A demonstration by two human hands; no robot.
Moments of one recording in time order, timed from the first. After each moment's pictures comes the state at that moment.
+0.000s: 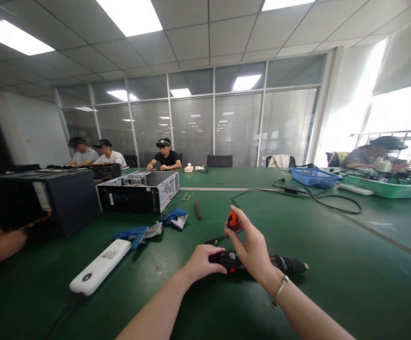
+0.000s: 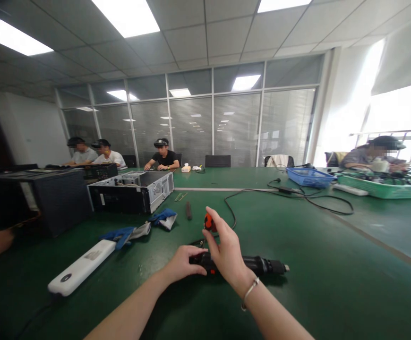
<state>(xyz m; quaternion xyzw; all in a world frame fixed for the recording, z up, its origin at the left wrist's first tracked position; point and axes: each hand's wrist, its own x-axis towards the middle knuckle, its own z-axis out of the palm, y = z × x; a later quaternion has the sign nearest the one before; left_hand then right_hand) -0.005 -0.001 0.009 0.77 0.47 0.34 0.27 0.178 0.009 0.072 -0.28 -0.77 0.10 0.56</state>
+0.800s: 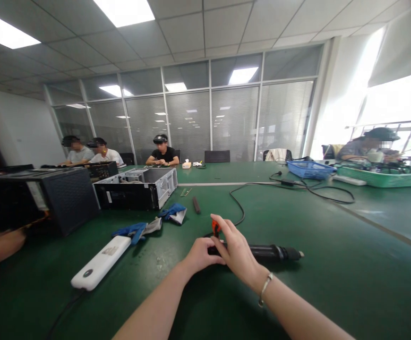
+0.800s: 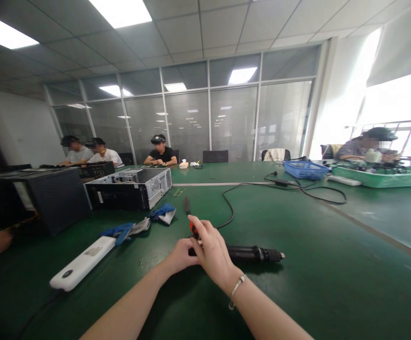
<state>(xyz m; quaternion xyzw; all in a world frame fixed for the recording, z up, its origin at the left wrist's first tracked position) -0.001 -0.003 0.007 0.75 0.50 0.35 0.27 0.158 -0.005 0.051 -0.28 -0.84 0.09 0.46</state>
